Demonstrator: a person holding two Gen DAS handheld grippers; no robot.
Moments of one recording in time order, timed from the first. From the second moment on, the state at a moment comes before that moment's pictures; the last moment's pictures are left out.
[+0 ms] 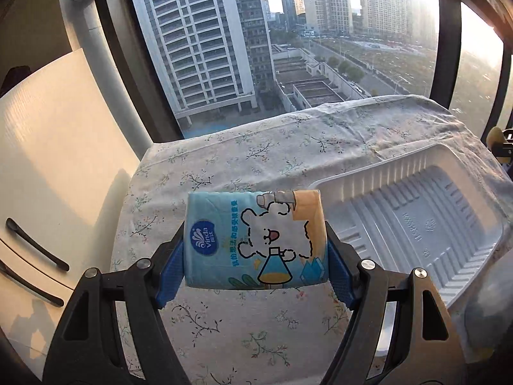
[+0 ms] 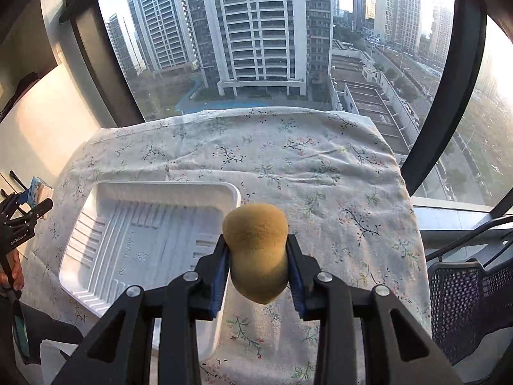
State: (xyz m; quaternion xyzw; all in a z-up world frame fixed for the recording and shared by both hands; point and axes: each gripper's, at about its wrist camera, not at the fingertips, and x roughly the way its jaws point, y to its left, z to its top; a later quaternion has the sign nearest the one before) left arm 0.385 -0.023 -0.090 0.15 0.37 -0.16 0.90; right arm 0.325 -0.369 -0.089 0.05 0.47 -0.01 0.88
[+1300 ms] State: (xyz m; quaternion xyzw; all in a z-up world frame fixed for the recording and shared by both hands) left arm 0.410 -0.113 -0.122 0.18 0.44 -0.27 0.84; right arm 0.382 -0.280 -0.128 -0.08 0.54 0.14 0.83
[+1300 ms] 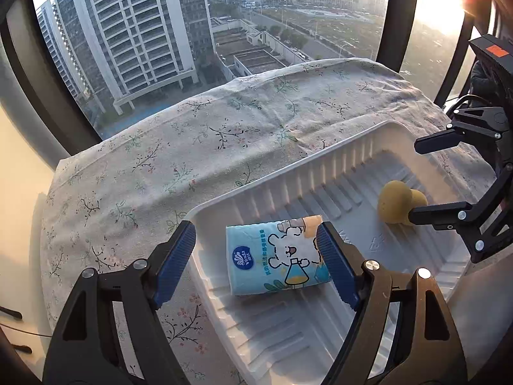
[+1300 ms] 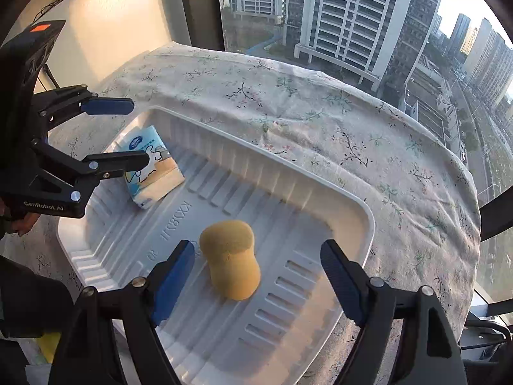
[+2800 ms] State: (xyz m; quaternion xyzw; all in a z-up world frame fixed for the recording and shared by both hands) left arm -0.007 0.027 -0.119 0.12 0.37 -0.14 0.91; right arm -0.066 -0.266 -0.116 0.07 0.46 -0.02 0.89
